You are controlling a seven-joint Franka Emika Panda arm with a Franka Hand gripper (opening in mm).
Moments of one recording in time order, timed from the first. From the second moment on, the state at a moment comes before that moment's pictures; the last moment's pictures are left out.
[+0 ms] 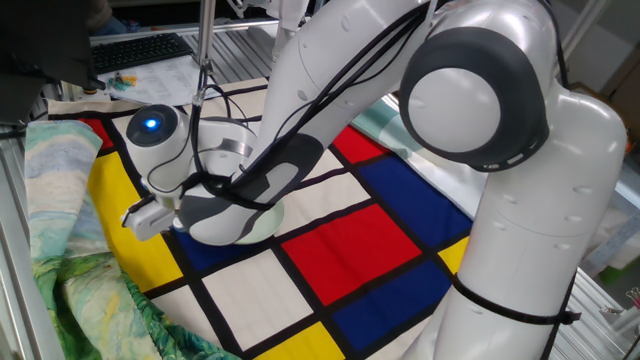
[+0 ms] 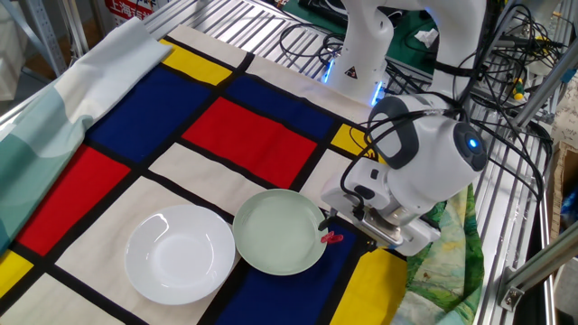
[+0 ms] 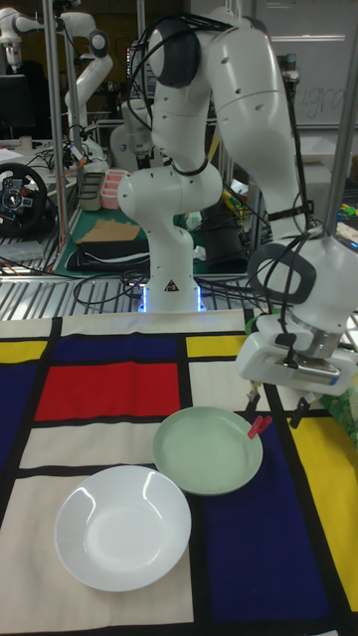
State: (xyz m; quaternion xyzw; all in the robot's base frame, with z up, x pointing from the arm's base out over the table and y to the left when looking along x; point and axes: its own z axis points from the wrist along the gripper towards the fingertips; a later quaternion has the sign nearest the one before) arm 0.466 0.198 0.111 -0.08 0.98 -0.15 0.07
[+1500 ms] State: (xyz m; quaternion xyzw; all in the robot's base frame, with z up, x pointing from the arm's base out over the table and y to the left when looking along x) arm 0.465 0.191 0.098 -0.09 0.98 -0.16 0.09
